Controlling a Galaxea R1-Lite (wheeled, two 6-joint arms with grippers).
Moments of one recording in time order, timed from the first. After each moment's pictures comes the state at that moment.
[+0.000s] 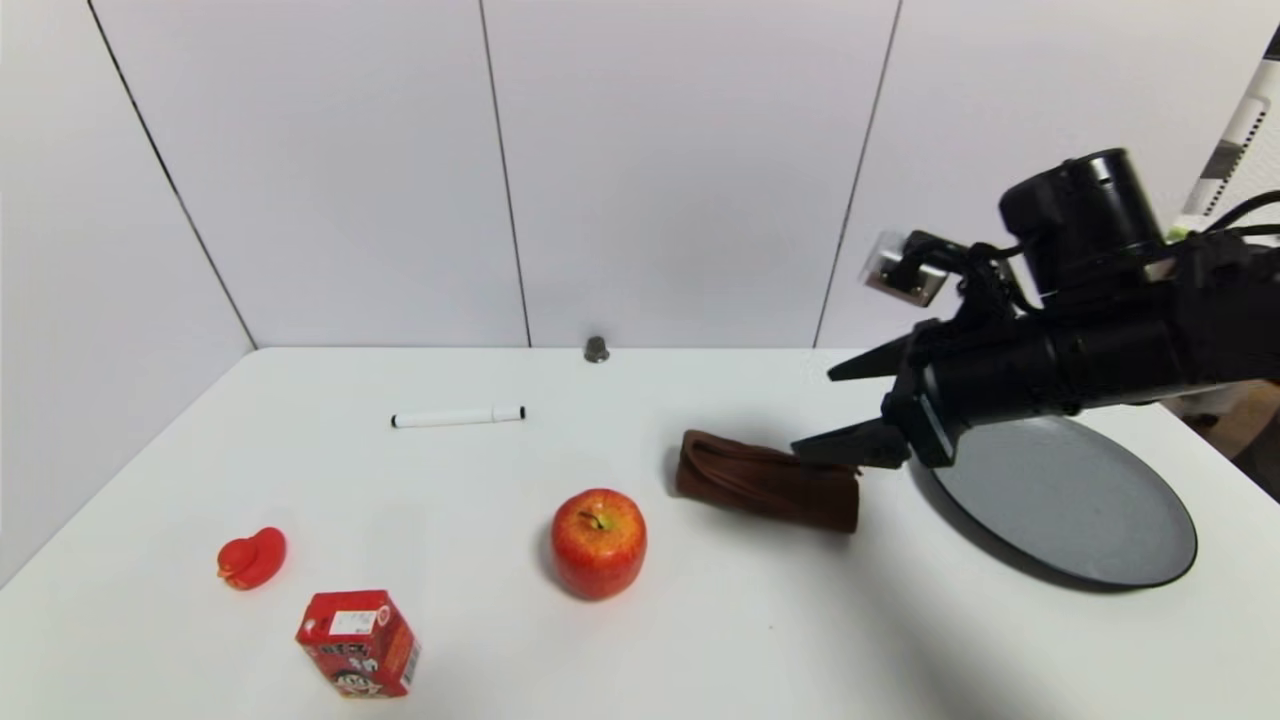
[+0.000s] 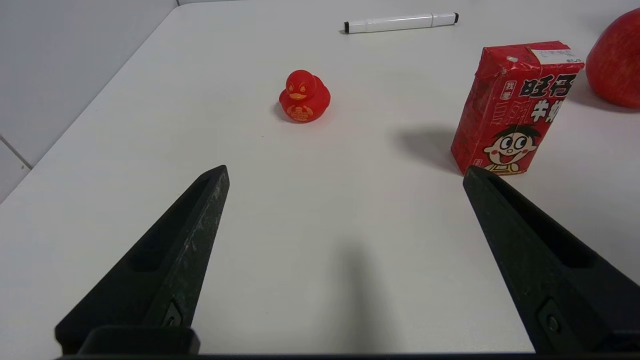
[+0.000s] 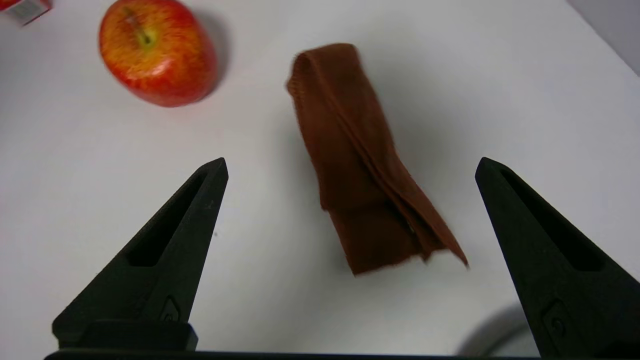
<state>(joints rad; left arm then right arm) 0.00 0.00 0.00 0.01 -0.01 0.02 0.36 1.68 -1.24 0.25 0.46 -0.45</state>
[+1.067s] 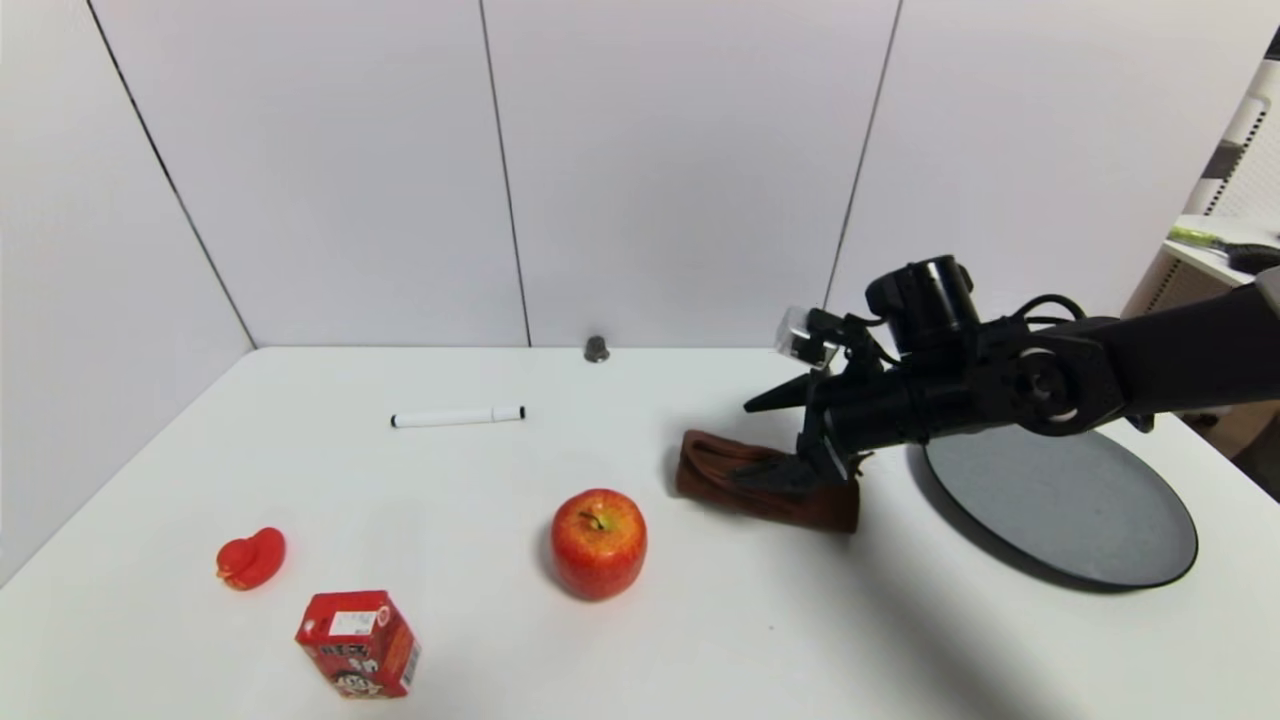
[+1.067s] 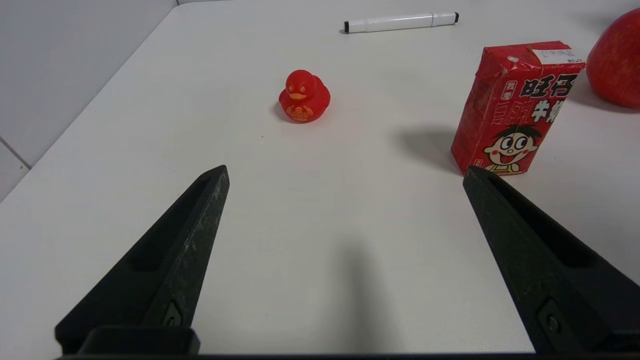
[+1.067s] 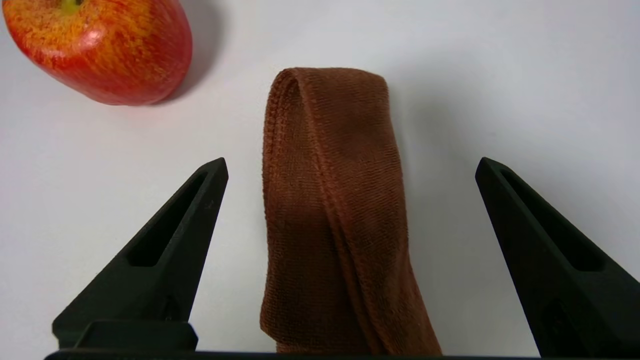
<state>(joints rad) 0.00 0.00 0.00 0.01 -0.01 0.02 0.34 1.99 -1.25 -0.02 0.68 -0.61</state>
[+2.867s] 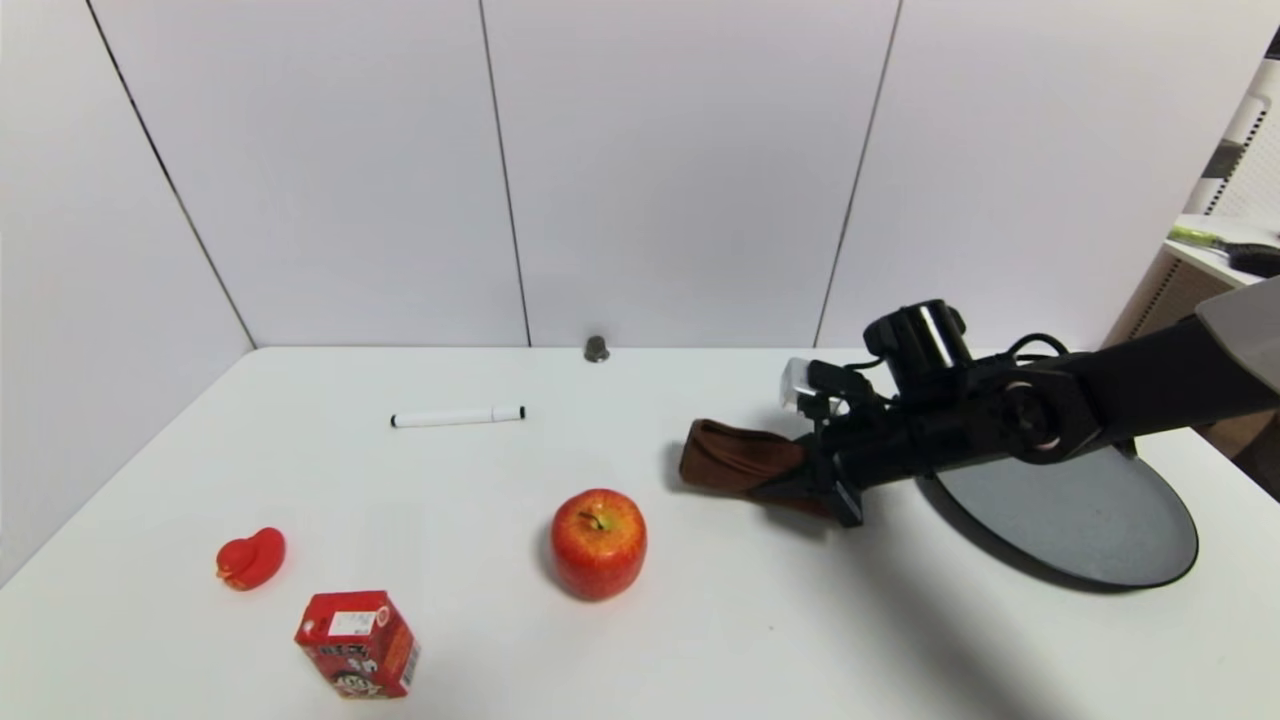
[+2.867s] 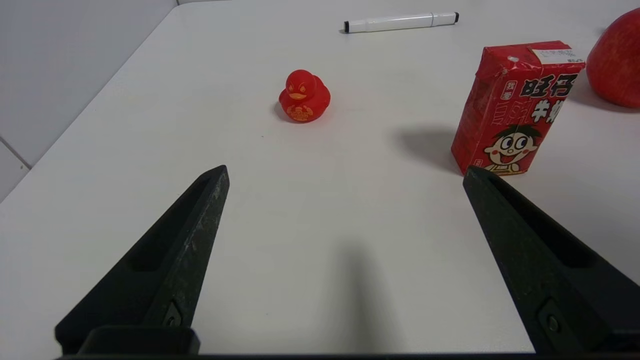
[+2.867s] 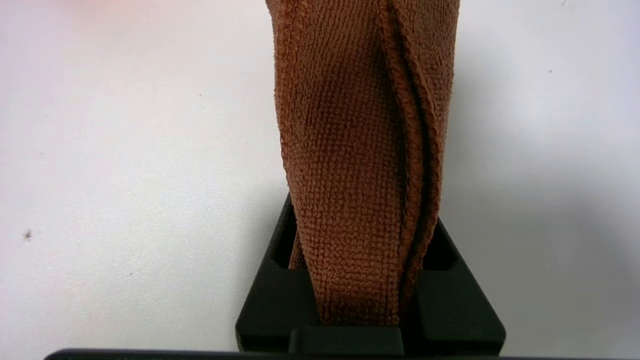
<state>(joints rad) 0.00 0.00 0.00 0.01 -0.01 0.02 0.31 2.03 -1.17 -0.04 0.68 -0.80</state>
